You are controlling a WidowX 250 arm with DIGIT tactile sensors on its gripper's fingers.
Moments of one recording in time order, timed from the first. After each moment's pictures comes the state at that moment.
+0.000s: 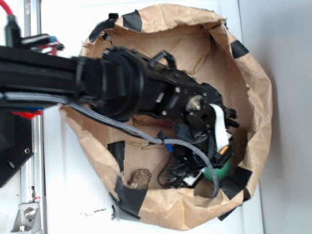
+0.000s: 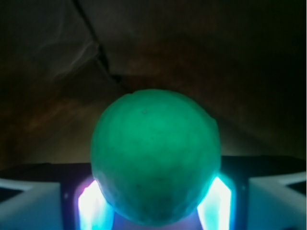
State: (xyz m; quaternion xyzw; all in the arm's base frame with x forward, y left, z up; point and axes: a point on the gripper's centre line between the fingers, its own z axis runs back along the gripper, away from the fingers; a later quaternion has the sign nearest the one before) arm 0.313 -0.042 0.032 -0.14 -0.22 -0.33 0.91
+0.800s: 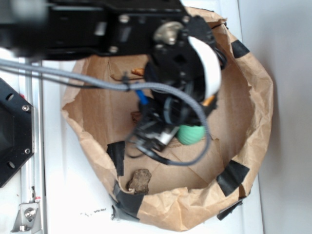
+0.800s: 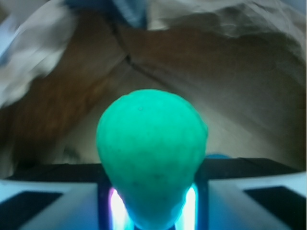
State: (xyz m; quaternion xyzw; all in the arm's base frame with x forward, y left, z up) arm 0.265 0.011 0.118 -0.09 -0.13 -0.34 0.93
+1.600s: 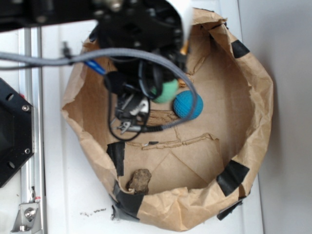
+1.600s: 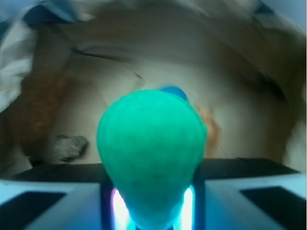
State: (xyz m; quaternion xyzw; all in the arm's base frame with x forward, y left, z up) arm 0.227 0.033 0.152 -0.03 -0.05 -0.03 1.00
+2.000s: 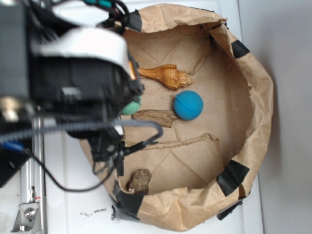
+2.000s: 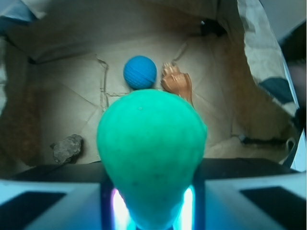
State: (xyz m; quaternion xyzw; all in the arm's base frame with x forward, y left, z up) arm 0.201 0.010 0.162 0.03 -0.07 0.13 0.99
